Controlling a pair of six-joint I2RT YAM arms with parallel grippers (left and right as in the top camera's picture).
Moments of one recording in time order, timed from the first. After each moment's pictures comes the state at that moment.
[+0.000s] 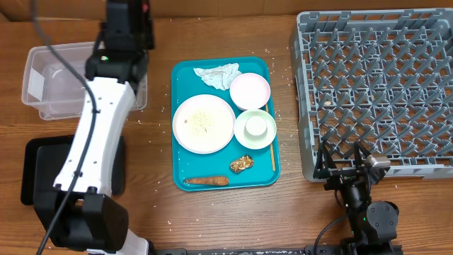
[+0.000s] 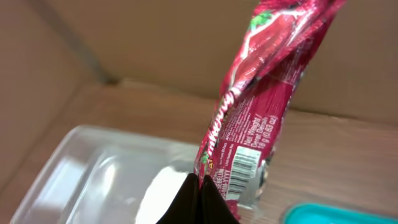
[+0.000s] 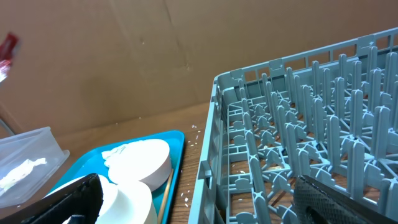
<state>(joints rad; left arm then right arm) -0.08 1.73 1.65 -0.49 -0.44 -0.08 0.12 0.01 0.02 -0.04 -0.03 0.30</state>
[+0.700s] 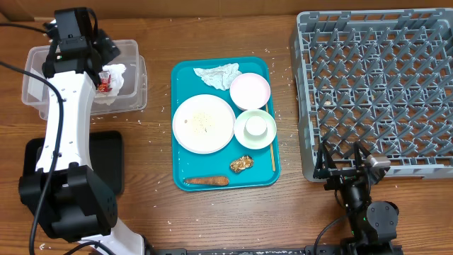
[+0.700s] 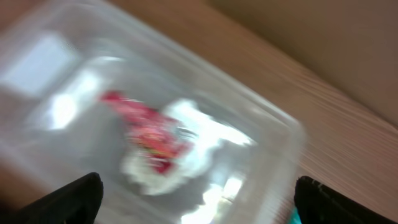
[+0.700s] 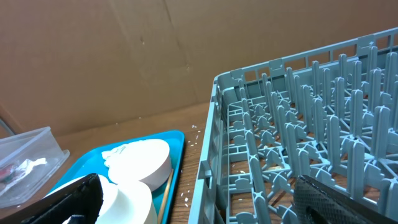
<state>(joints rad) 0.15 1.82 1.65 -0.67 -0.19 -0.43 0.12 0.01 0.02 -0.03 -0.03 0.30</state>
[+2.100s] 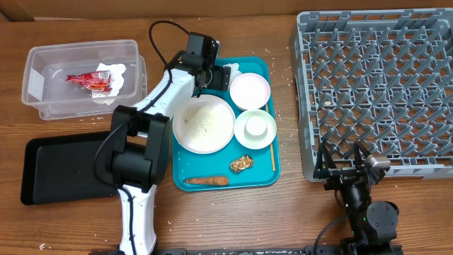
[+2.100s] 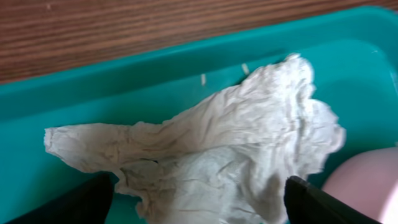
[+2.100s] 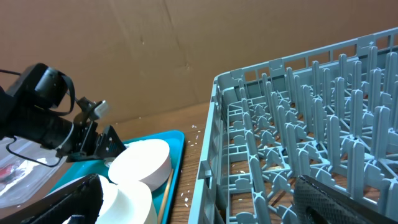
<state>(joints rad) -0.29 2.24 1.65 -0.43 0.09 -0.15 0.12 0.01 0.02 -0.04 -0.03 0.31</state>
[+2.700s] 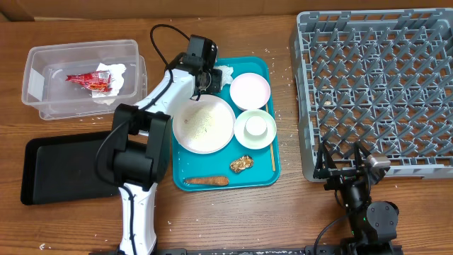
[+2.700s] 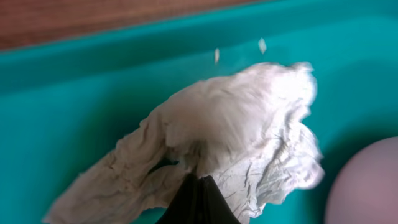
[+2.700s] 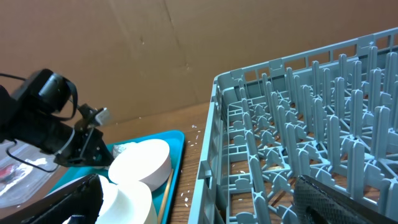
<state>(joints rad) -0.29 2.24 1.67 -0.49 0.08 -0.16 0.12 0.01 0.02 -0.03 -0.03 0.30</state>
